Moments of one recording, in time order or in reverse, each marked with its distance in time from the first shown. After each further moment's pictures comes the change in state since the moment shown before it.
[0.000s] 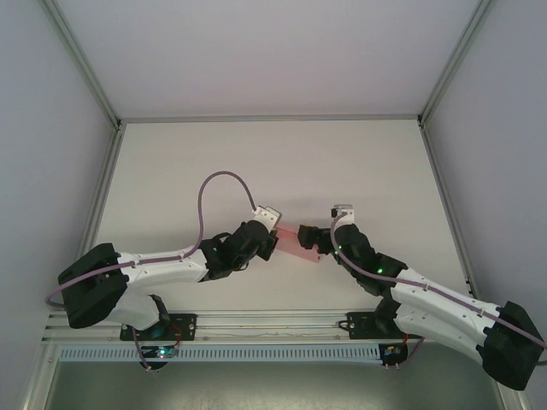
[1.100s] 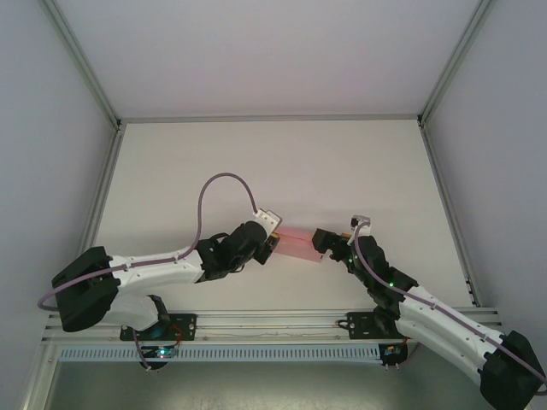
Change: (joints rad) left arm -0.006 -0.060 0.001 -0.102 0.059 0.060; right arm -0.102 -0.186 -0.212 0.073 -0.084 0.141
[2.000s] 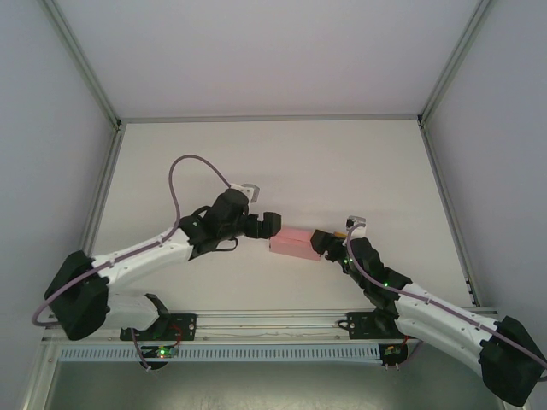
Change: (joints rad) left arm 0.264 0.002 0.129 -0.164 0.357 -0.424; right arm 0.061 0.086 -0.018 0.132 0.056 0.017
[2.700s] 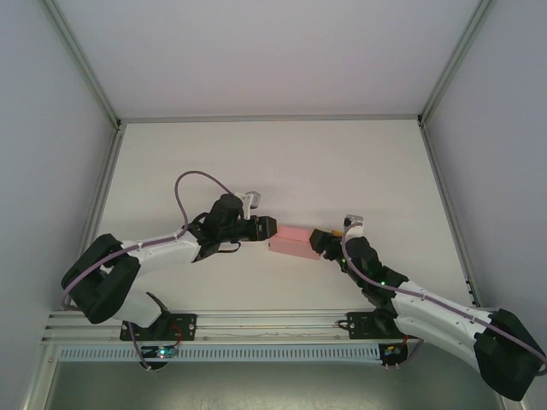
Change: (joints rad) left arm 0.073 0.123 -0.177 0.422 0.285 -0.129; right arm -0.001 0.068 -0.012 0.102 -0.002 -0.043
